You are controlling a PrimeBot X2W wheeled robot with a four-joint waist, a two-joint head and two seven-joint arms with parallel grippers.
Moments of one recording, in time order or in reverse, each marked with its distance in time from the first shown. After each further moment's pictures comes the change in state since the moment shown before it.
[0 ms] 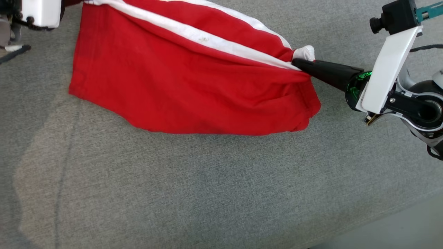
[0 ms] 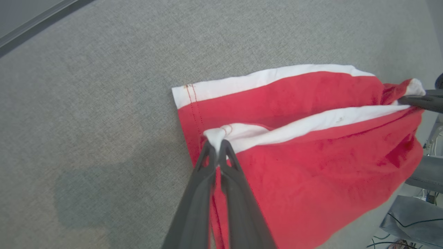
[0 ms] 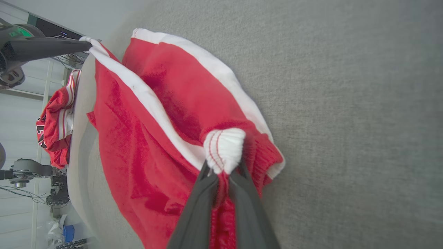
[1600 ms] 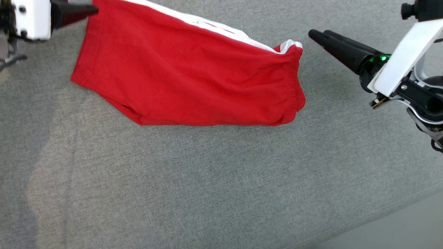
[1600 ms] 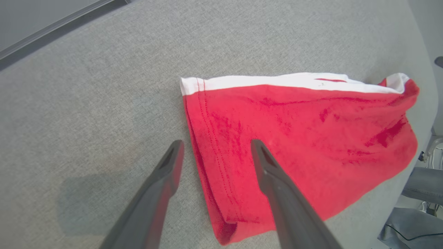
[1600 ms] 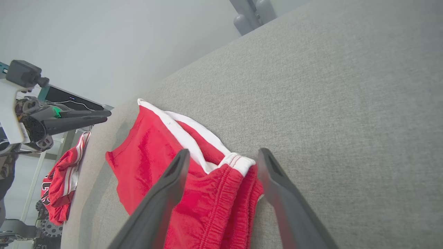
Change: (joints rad) left arm 0.044 -0.020 0.009 0.170 -0.005 -0.114 -0.117; right arm 0.017 0.031 -0.071 0.097 -0.004 0.000 -0.144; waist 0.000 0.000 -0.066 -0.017
